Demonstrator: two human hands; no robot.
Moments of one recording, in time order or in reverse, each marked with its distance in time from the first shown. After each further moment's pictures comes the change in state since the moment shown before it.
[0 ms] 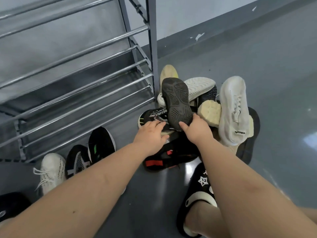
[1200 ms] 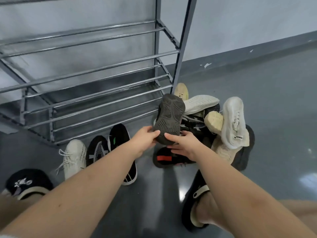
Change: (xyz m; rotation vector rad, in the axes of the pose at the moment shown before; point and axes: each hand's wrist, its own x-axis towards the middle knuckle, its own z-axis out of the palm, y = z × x) left_hand -0.101 -0.033 -0.022 -1.373 0.092 -0.358; right_hand -0.113 -0.050 0.022 0.808 -0.440 0.089
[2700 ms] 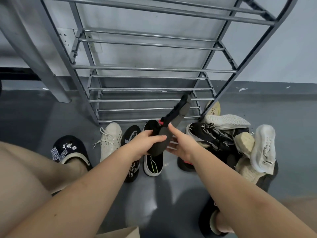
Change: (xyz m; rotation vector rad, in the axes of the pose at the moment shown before) left_hand -0.077 -0.039 -0.124 -0.178 0.025 0.050; right_hand -0.025 0.000 0.143 -0.029 -0.194 0.049
